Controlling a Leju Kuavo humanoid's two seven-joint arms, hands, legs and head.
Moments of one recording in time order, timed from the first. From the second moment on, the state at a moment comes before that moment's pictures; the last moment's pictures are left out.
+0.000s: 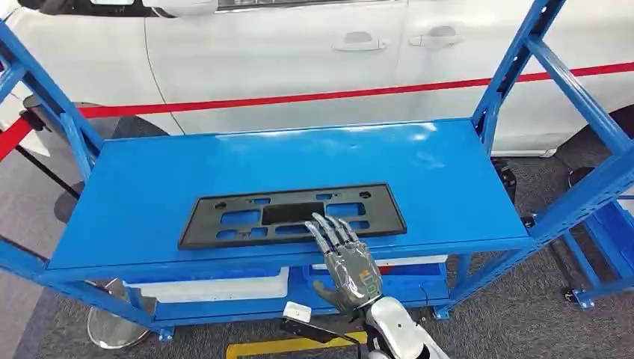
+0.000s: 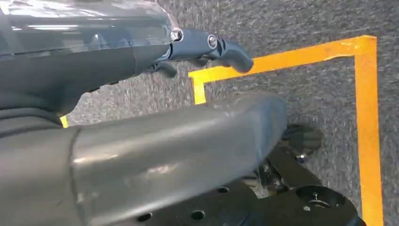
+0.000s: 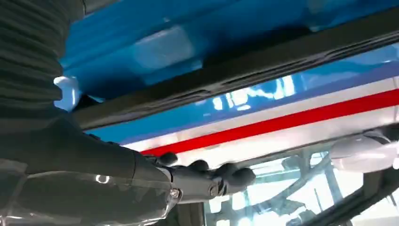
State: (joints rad) left arm -0.06 -0.03 -1.08 0.00 1.10 0.20 -0.38; right arm -0.10 -0.06 0.64 -1.58 1.25 -0.34 0.07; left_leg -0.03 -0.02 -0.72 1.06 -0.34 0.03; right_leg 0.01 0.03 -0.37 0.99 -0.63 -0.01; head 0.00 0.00
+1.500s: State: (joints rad) left arm -0.12 -0.02 -1.34 0.00 1.27 0.19 -0.36; right arm -0.39 0.06 0.63 -1.27 0.83 0.04 0.19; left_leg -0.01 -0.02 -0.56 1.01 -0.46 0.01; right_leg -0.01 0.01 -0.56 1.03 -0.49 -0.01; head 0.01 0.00
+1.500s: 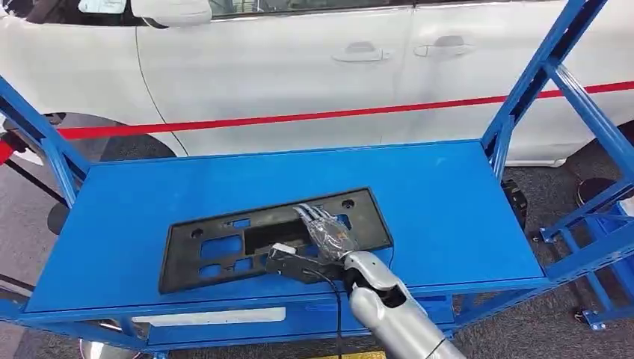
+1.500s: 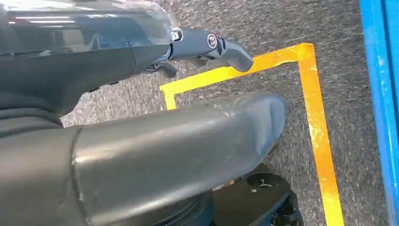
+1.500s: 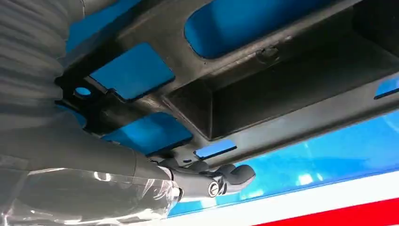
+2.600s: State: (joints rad) left arm -0.11 0.03 -1.44 0.00 1.43 0.19 -0.40; right arm -0.52 0.12 0.59 -1.14 0.53 0.01 0.21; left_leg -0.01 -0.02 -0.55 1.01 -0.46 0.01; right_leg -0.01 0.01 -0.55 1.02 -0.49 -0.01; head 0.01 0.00
